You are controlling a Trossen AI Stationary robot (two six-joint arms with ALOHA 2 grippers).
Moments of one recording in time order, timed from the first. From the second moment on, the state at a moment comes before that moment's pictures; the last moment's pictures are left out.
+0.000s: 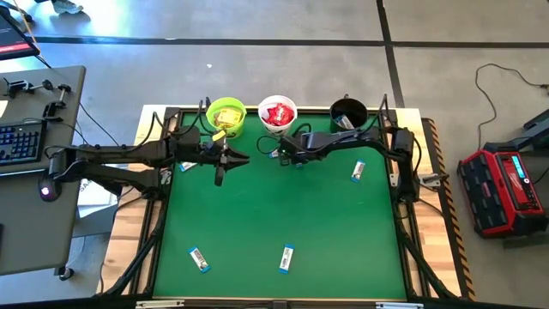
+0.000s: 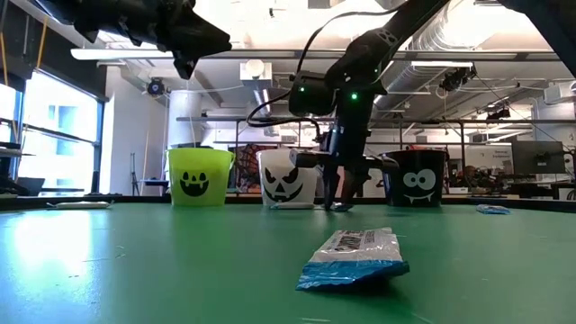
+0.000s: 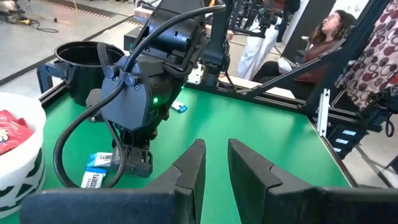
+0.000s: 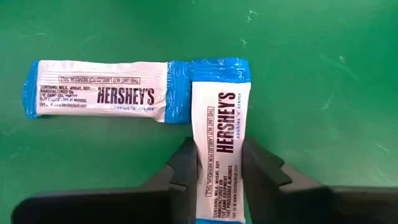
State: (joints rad) left arm 0.22 0.97 0.61 0.13 0.20 -0.16; right arm -0.26 2.02 1.32 -0.61 0.29 1.03
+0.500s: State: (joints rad) left arm 0.22 0.98 0.61 0.13 0.20 -0.16; right arm -0.27 1.97 1.38 -0.74 0.24 0.94
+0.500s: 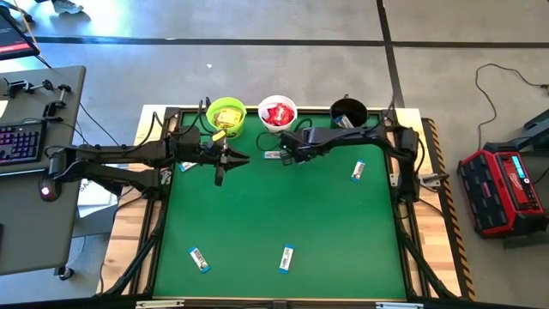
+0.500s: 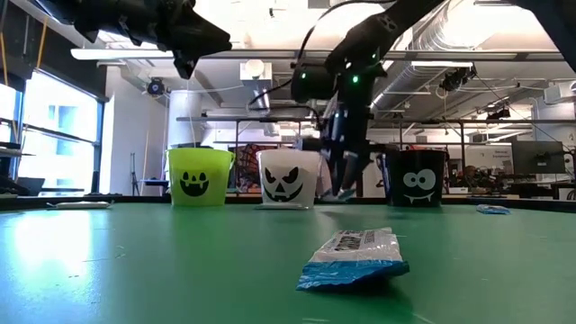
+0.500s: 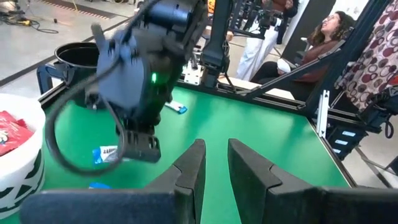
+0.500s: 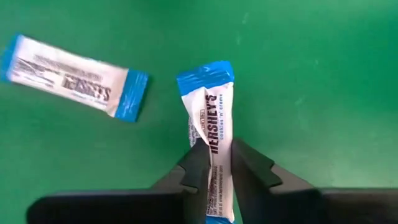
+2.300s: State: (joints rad) left arm 0.23 0.98 0.61 0.03 0.13 -0.22; right arm -0.83 1.79 1.38 -1.01 0.25 0.52
